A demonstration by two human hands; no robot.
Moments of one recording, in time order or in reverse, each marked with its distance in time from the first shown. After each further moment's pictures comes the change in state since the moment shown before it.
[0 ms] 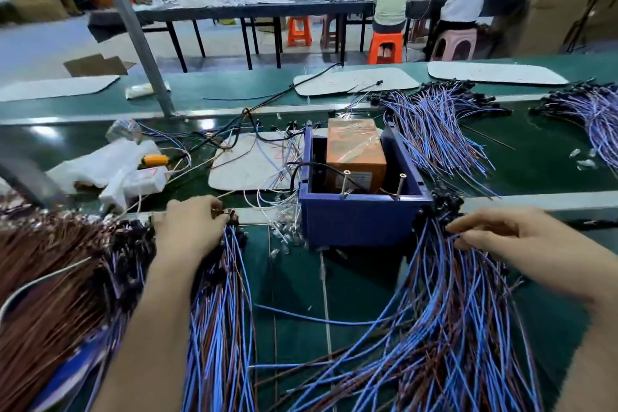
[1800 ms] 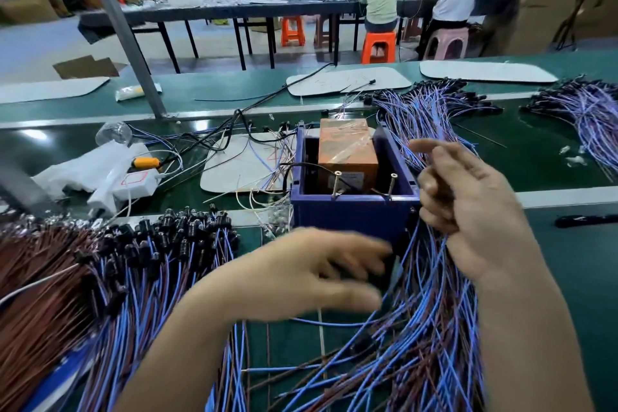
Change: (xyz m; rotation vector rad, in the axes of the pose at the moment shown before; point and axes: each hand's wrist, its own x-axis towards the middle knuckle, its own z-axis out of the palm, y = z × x) left_hand -0.100 0.092 -0.043 -0.634 -0.690 0.876; right_hand 0.014 -0.054 0.043 1.085 0.165 -0.229
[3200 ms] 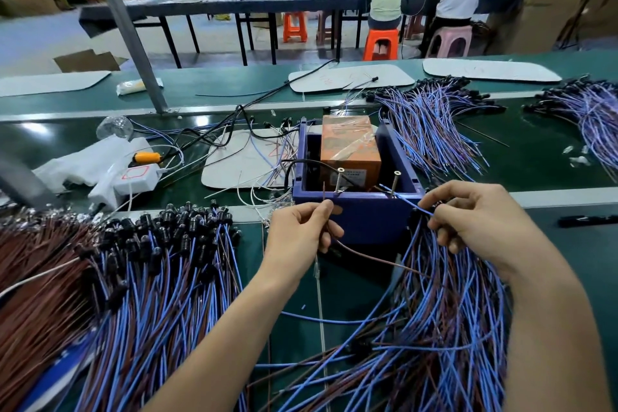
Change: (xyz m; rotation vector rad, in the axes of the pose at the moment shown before) left_hand 0.058 -0.063 0.025 -0.696 0.827 -0.139; right_hand 0.011 0.009 -0.039 -0.728 0.028 0.139
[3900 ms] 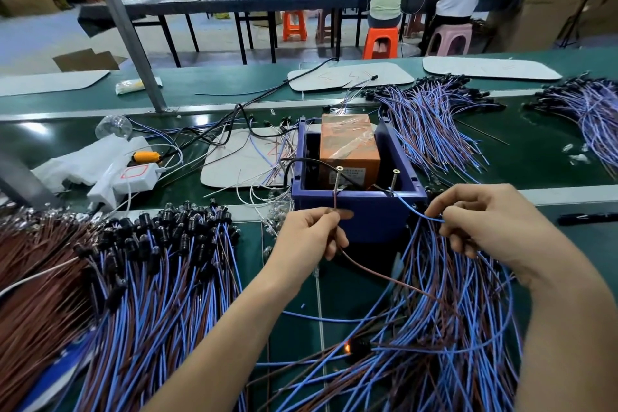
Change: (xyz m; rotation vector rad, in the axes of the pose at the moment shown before) left_hand -0.003 0.000 0.003 0.052 -0.132 -0.073; right_hand -0.008 -0.004 -0.012 -0.066 -0.071 0.014
